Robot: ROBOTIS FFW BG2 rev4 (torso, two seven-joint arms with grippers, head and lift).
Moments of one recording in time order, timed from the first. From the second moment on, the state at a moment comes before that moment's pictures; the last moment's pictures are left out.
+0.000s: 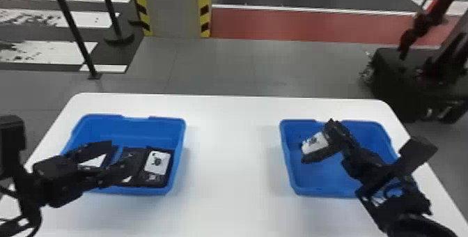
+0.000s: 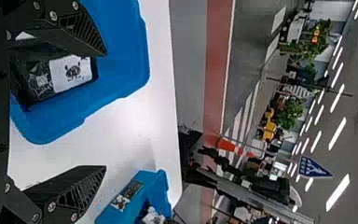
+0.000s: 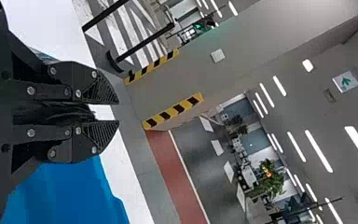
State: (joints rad) left arm 0.26 0.12 0.38 -2.16 0.03 0.80 -0.97; right arm 0.10 -0.06 -0.19 -1.53 -0.50 0.15 0.36
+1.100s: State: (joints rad) left arm 0.10 0.13 0.45 -2.13 -0.40 1.04 -0.85; right arm 0.31 0.00 -0.19 -1.89 -0.58 0.23 0.44
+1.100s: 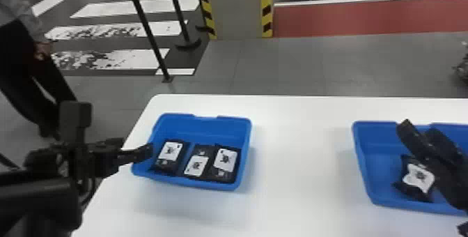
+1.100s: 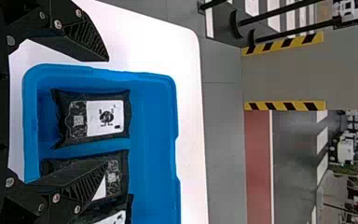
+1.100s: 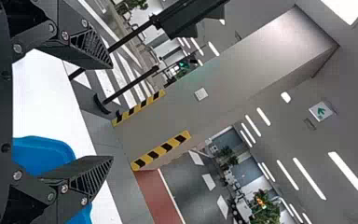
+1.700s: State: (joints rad) left arm -0.09 0.18 0.28 -1.85 -0.48 1.13 -0.80; right arm 0.33 0.00 -0.19 -1.90 -0.58 0.27 0.45
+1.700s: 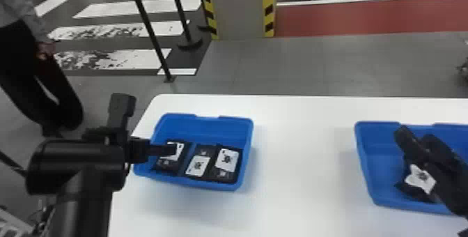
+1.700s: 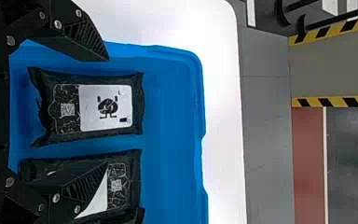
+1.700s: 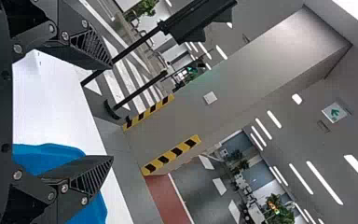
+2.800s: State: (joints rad) left arm -0.16 0.18 0.20 -1.70 -0.61 1.26 -0.80; right arm 0.36 0.00 -0.19 -1.90 -0.61 0.28 0.46
